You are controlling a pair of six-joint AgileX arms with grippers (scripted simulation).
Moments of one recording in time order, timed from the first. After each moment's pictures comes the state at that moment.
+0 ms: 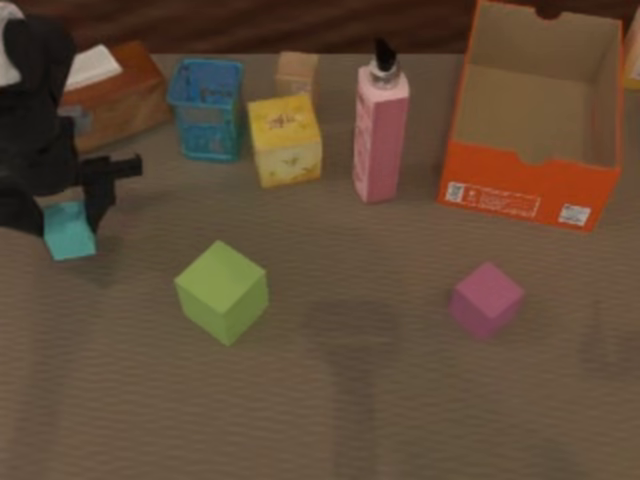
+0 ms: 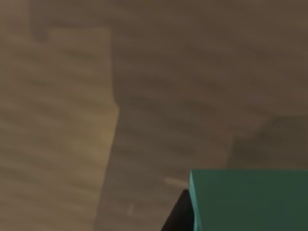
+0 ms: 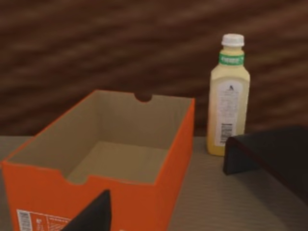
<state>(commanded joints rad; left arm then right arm) -0.04 2.25 1.65 -0.95 0.00 -0.26 0.00 0.00 0.00 0.00 0.00 0.00</state>
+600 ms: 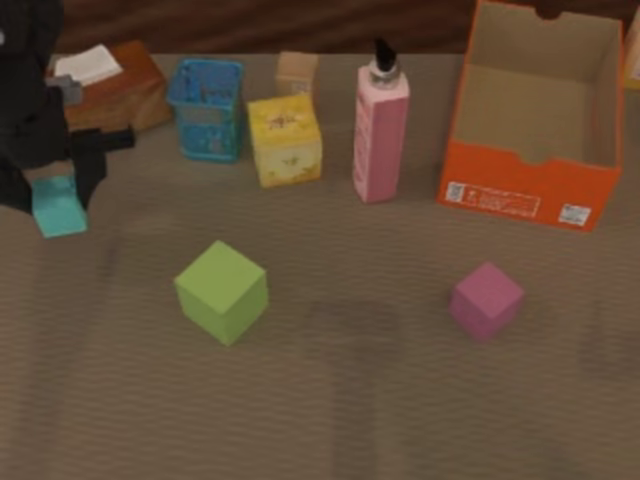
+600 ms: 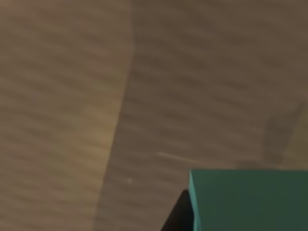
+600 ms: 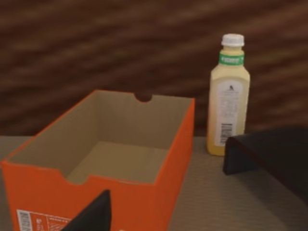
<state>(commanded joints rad) -0.05 2.21 1.72 -1.06 -0.01 -0.27 0.00 0.00 0.00 0.00 0.00 0.00</state>
